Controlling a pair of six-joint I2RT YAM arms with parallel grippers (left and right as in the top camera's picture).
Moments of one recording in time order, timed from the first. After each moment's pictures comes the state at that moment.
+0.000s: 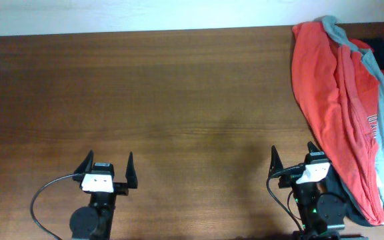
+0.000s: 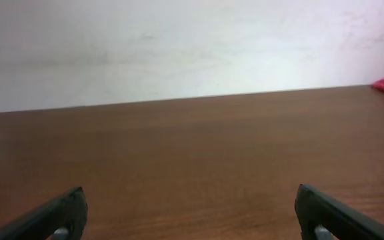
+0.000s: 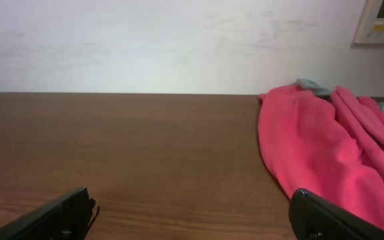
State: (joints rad) left arm -0.11 0.01 0.03 -0.06 -0.03 0.03; right arm 0.02 0.01 0.03 -0.10 -0.07 0.03
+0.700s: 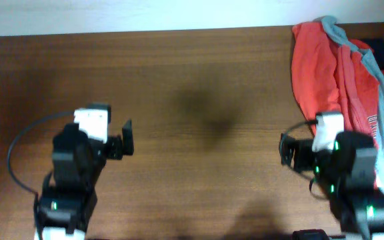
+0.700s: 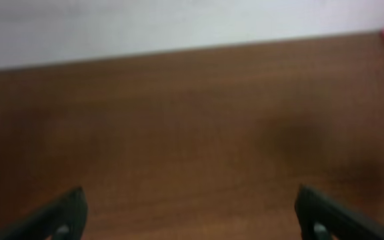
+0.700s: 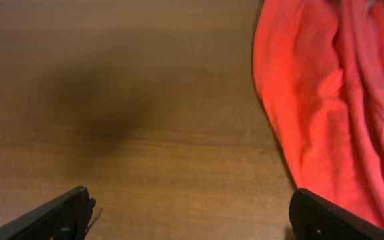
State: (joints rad) left arm -0.11 0.85 0.80 -0.45 0.00 0.02; right arm 0.02 0.79 0.91 -0.83 -0.05 0.03
